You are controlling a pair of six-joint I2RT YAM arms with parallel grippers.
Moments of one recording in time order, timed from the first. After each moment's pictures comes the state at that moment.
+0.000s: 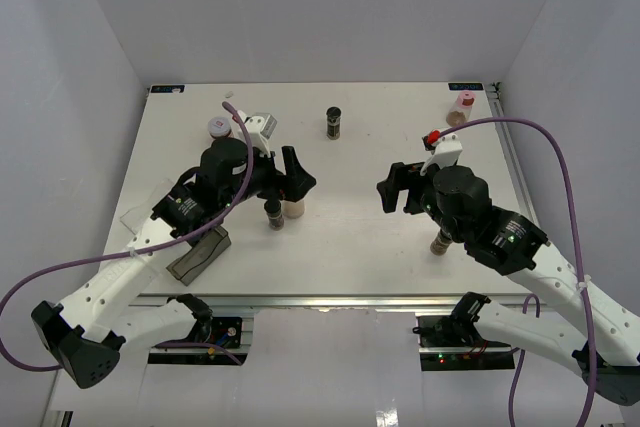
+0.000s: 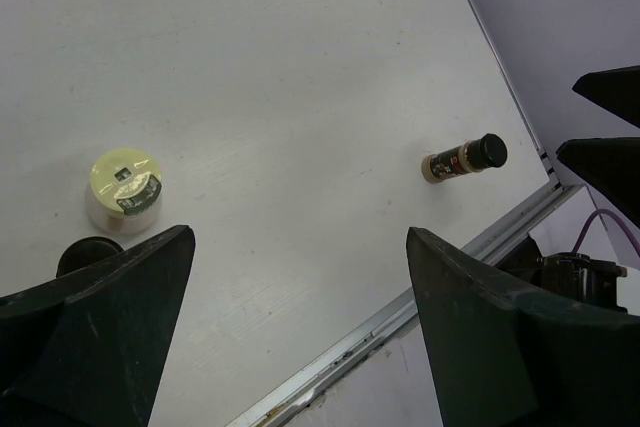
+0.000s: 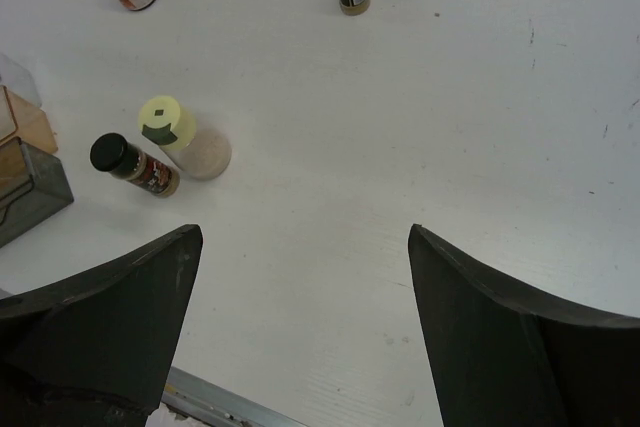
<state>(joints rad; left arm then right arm) -0.68 1.04 1.10 -0.45 0.06 -0.48 0.88 0.83 1.03 -0.58 0.41 0.37</state>
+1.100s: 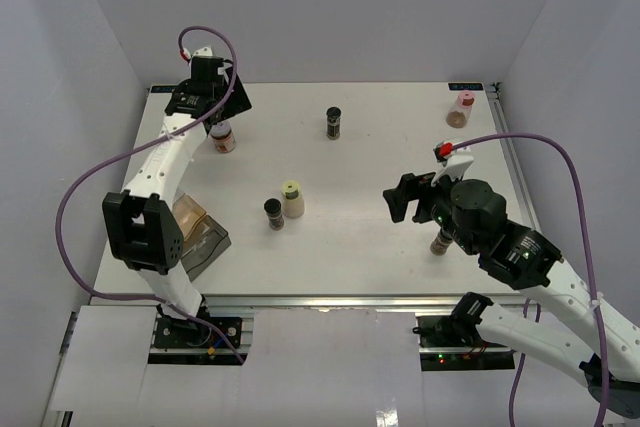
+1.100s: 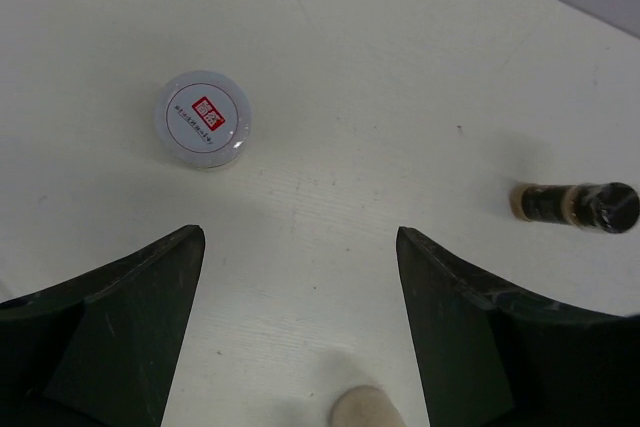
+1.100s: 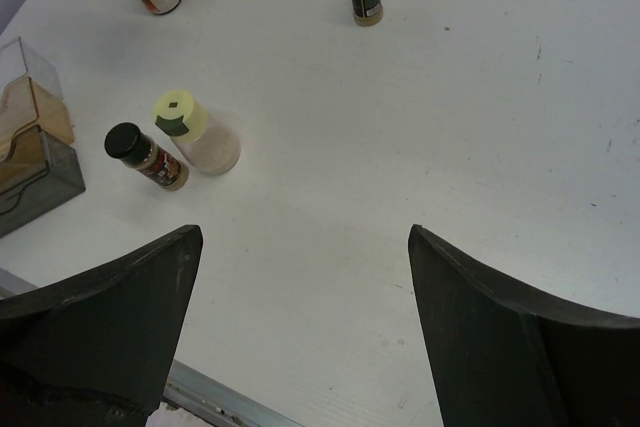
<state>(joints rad) -0.17 1.75 1.66 -0.56 -0.23 -0.44 0.88 0.71 0.95 -0.56 0.37 0.32</state>
